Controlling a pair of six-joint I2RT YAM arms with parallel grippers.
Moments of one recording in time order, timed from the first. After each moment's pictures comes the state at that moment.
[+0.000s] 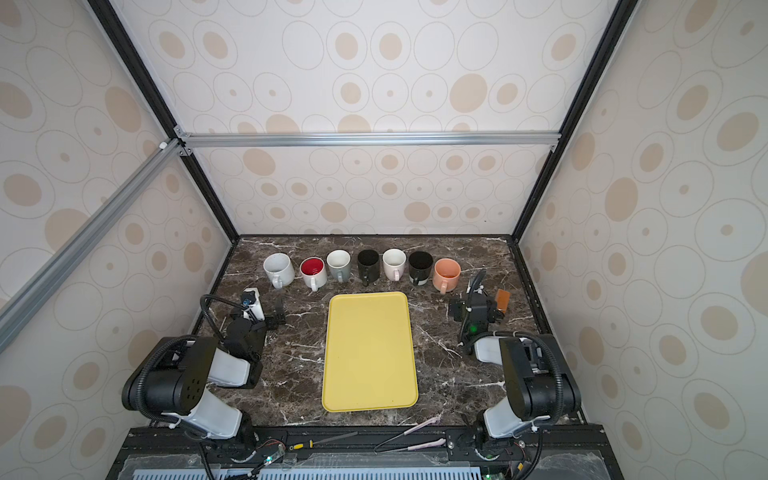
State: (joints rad) left arm -0.01 1.58 0.20 1.27 -0.15 0.02; right arm 0.09 1.53 0.47 0.61 0.33 0.04
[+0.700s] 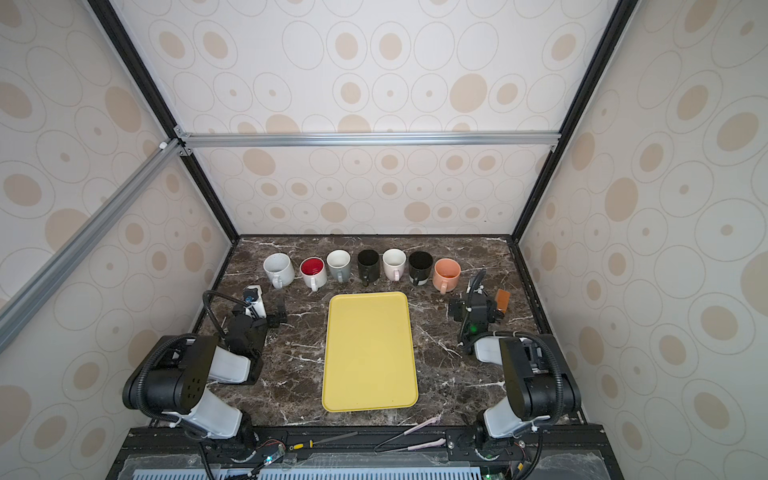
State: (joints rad) left arm -0.01 1.59 0.23 1.23 -0.12 0.03; right arm 0.09 1.53 0.47 0.61 0.33 0.04
